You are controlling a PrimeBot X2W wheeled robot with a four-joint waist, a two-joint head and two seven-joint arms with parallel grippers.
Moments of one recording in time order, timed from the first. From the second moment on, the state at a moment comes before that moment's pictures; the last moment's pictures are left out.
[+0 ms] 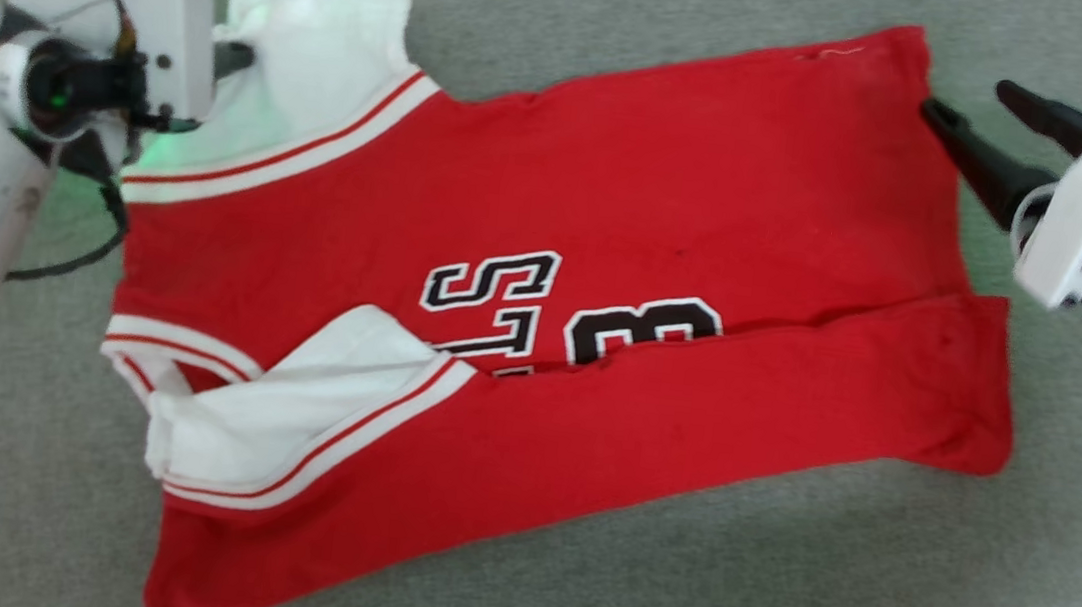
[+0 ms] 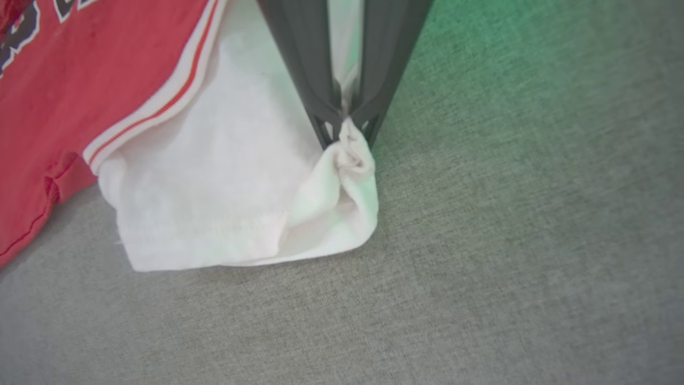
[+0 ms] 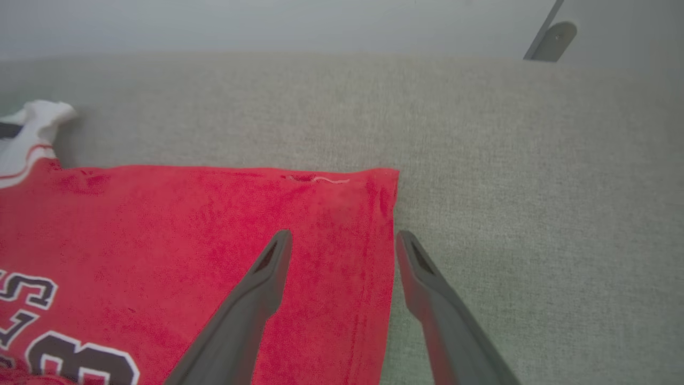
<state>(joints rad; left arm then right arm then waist) -1.27 0.56 -0.78 0.79 -1.11 -0.05 0.76 -0.85 -0.49 0.40 0.25 0.80 0.13 0.47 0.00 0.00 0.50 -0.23</state>
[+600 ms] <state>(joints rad) -1.31 0.49 -0.78 0.73 -1.12 -0.10 0.74 -1.19 -0.50 0.58 0.71 0.83 0.13 0.63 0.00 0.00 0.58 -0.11</state>
